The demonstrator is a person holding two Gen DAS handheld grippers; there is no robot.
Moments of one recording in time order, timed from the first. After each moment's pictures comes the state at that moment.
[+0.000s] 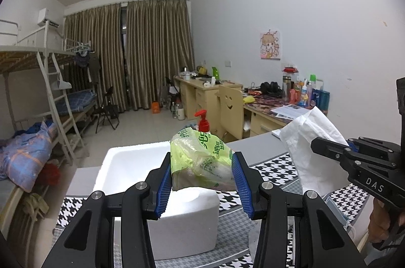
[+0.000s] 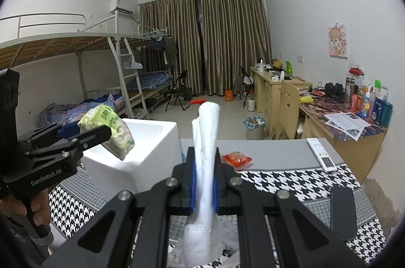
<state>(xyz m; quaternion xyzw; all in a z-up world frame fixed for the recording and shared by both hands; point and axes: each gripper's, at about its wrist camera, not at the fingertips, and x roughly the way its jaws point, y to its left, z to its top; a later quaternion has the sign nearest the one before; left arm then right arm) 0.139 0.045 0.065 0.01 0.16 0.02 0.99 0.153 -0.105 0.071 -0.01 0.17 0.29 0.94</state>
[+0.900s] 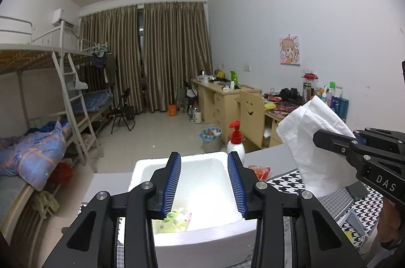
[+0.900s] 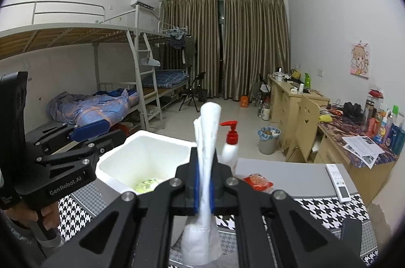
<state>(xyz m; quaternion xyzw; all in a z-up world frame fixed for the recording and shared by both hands) 0.154 0.080 0.073 0.01 0.15 0.07 0.99 0.170 -0.047 0.094 -0.05 0.16 0.33 0.93</state>
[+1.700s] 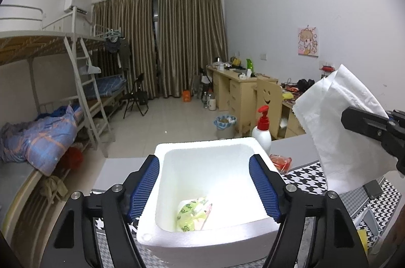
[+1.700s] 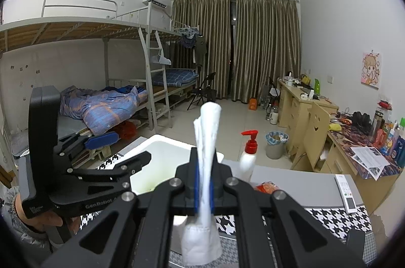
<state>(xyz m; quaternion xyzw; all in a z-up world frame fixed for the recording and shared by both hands) 0.172 0.108 0.057 -0.01 0.19 0.11 0.98 0.167 -0.019 0.102 -0.08 0.15 0.35 0.92</state>
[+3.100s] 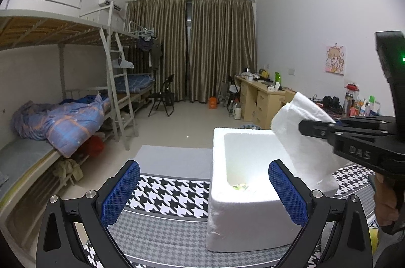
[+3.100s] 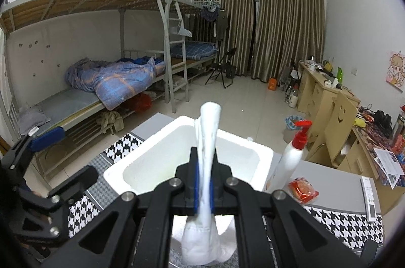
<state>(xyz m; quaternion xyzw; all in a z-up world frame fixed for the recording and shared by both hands) 0.111 0.154 0.036 -0.05 0.16 0.18 0.97 0.190 0.055 0.074 -0.13 0.22 0.39 0.88</state>
